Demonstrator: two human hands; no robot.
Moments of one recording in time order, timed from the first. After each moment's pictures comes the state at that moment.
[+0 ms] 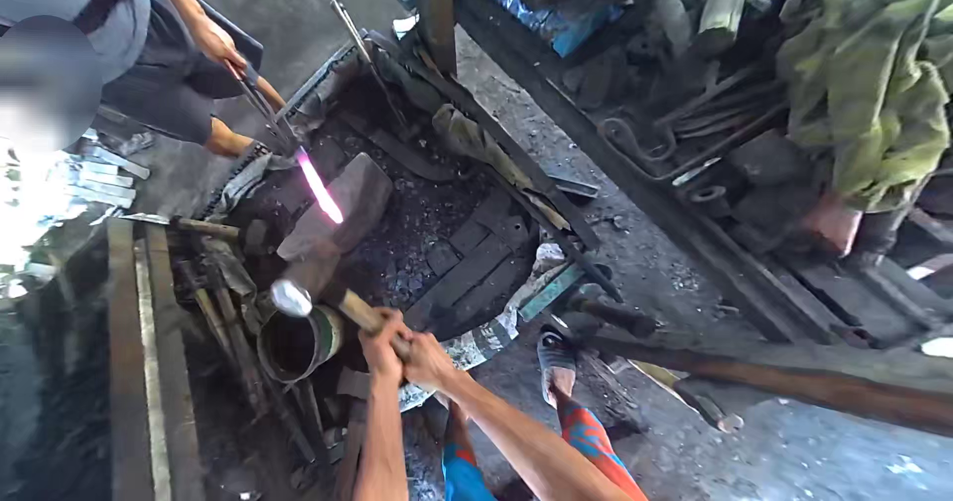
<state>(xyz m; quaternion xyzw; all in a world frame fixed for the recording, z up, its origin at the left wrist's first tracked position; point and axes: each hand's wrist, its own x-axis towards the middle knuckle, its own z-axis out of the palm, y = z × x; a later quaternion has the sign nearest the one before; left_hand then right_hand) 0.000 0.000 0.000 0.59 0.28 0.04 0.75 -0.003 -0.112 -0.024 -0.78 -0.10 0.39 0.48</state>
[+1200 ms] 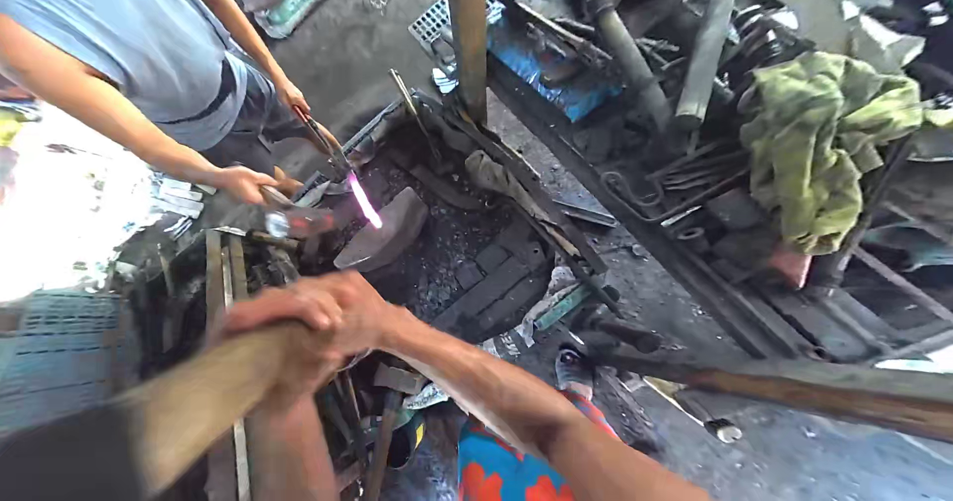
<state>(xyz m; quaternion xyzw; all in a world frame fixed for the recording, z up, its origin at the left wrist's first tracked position) 0.065 0.008 0.399 0.74 -0.17 0.19 0.63 0.127 -0.056 0.308 -0.53 -0.42 -0.13 0.73</state>
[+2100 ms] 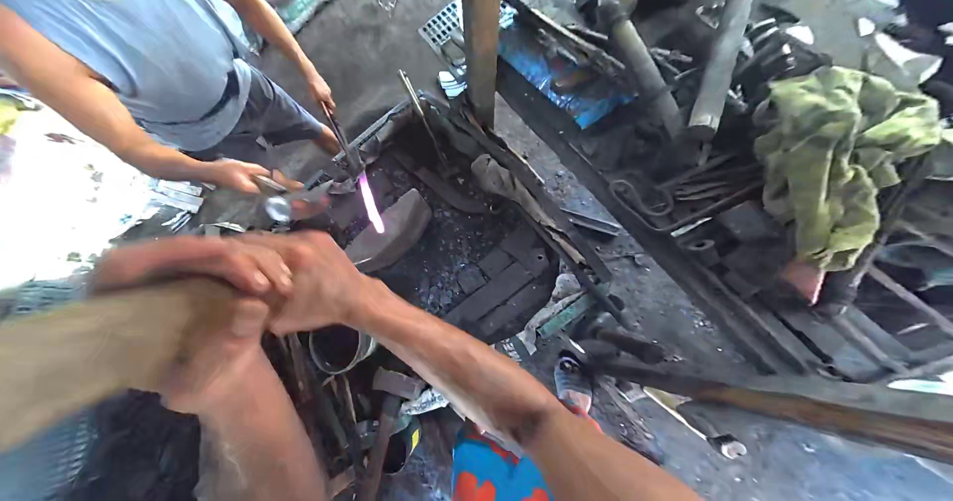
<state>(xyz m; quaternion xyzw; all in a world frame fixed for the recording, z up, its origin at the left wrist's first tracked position) 0.102 0.037 0.448 0.75 -0.25 0.25 0.56 0.160 -0.038 0.366 -0.61 -0.41 -0.11 0.67</state>
